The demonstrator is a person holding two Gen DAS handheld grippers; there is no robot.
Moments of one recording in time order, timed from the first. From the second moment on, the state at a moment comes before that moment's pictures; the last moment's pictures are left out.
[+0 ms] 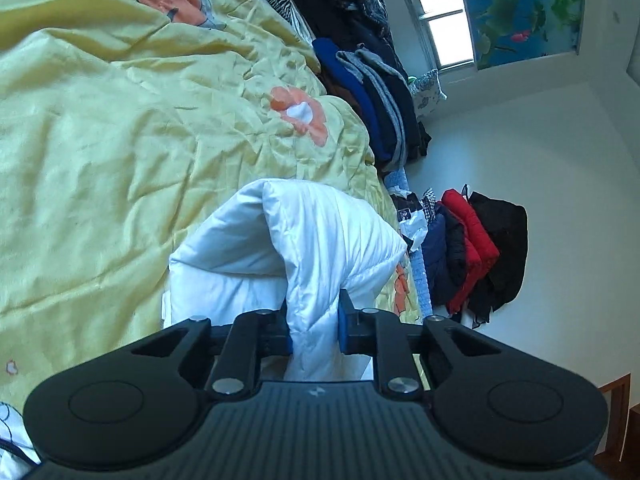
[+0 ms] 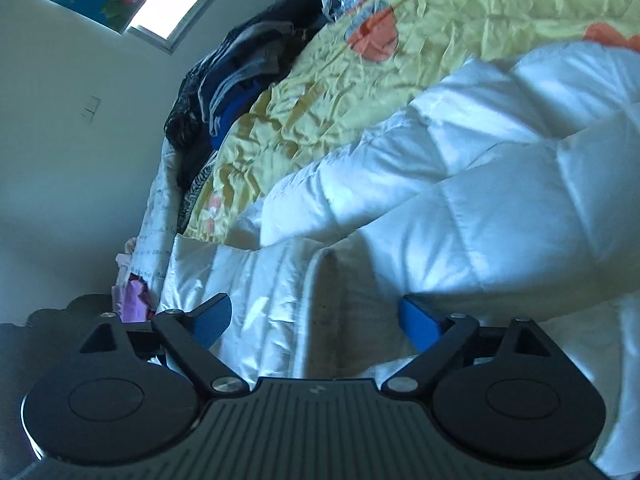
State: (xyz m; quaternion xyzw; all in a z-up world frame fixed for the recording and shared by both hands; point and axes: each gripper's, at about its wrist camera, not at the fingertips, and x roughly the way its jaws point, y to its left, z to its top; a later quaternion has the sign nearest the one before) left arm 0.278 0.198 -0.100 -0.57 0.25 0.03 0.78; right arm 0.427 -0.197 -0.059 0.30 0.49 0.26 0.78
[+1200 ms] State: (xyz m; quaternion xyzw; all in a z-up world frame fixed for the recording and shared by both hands) left arm 0.266 0.103 -0.057 -0.49 0.27 -0.01 0.83; right arm 0.405 -0.279 0.029 0.33 0.40 0.35 0.78
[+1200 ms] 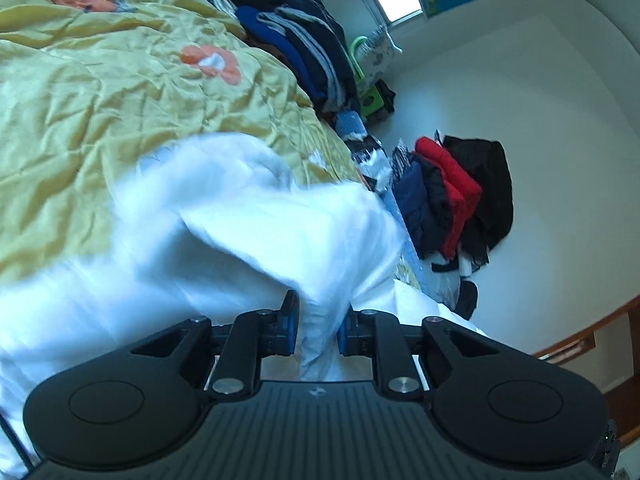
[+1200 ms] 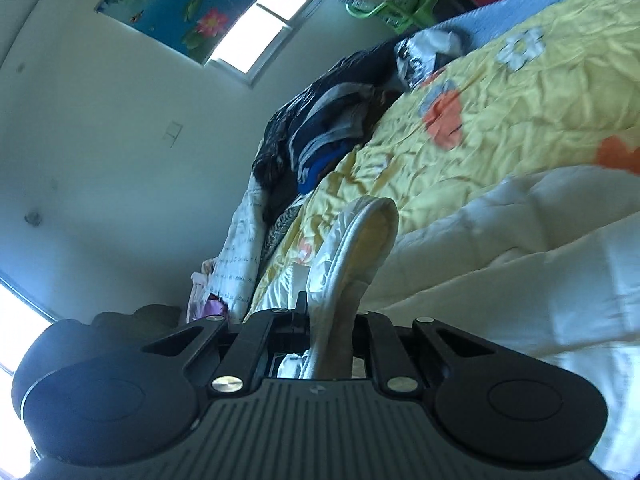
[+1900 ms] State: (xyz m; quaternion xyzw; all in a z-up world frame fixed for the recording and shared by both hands) left arm 0.272 0.021 -0.068 -0.44 0.33 -0.06 0.83; right arm 0.373 -0.390 -0.017 0.38 0.40 0.26 0.79
